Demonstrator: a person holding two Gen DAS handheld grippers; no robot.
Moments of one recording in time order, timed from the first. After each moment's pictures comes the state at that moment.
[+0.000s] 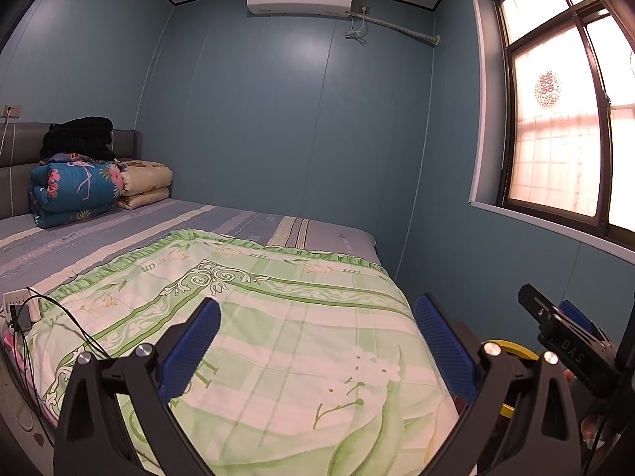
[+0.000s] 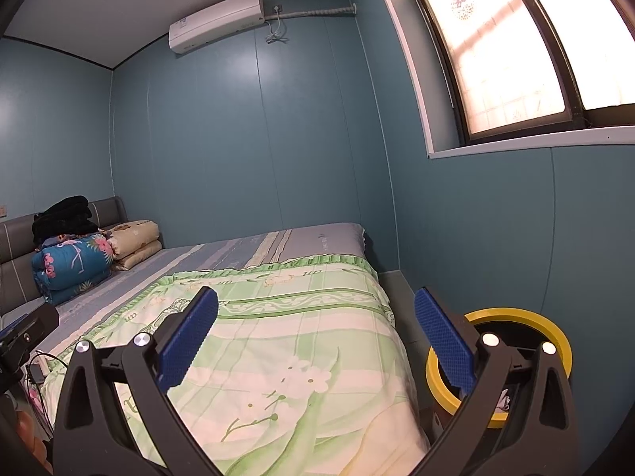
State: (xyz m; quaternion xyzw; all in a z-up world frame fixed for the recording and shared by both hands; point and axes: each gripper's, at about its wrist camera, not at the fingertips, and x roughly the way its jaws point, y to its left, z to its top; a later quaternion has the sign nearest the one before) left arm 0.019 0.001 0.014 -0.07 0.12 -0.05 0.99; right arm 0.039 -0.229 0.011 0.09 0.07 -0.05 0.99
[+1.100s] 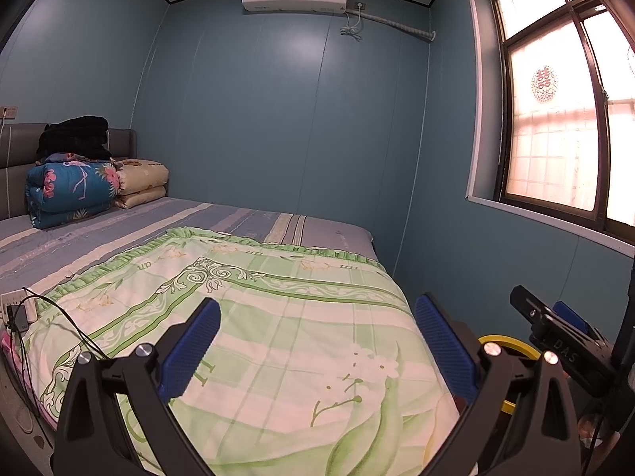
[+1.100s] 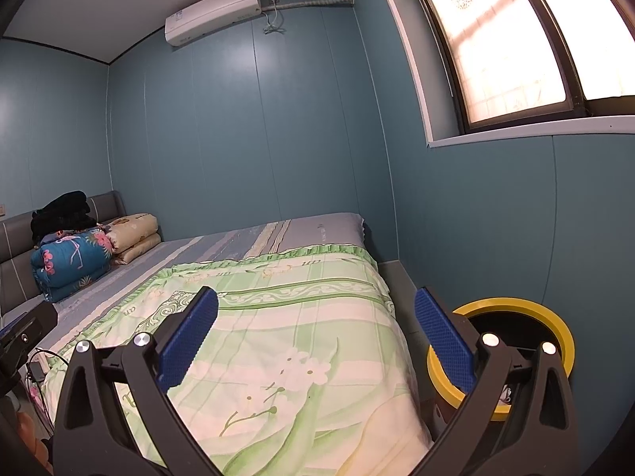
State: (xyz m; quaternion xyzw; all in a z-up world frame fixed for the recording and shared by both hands) left arm 0.024 0.001 0.009 -0.07 0.12 -0.06 0.99; right arm 0.047 -0.233 0.004 0.10 0.09 -0.05 0.99
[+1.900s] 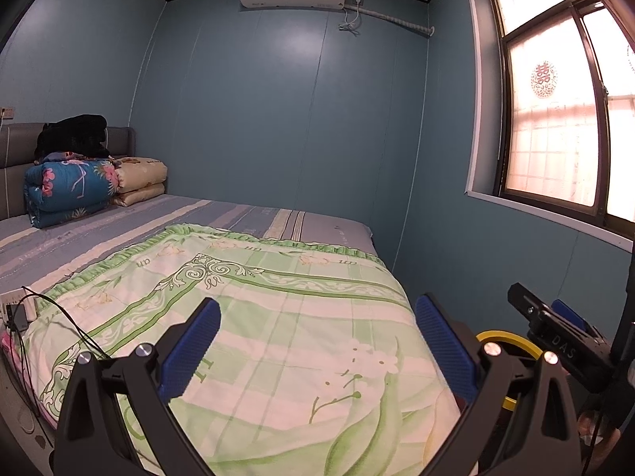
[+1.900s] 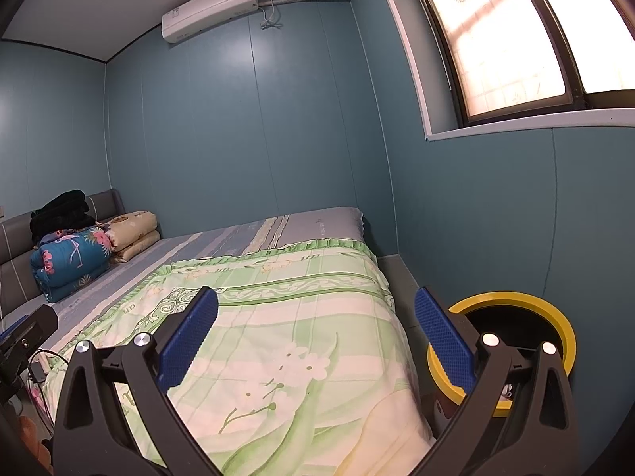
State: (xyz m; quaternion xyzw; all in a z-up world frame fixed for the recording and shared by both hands) left arm 0.028 -0.001 0.005 -0.07 0.13 -0.06 0.99; right arm 0.050 -0.235 0.000 0.10 0.10 -0.05 0.99
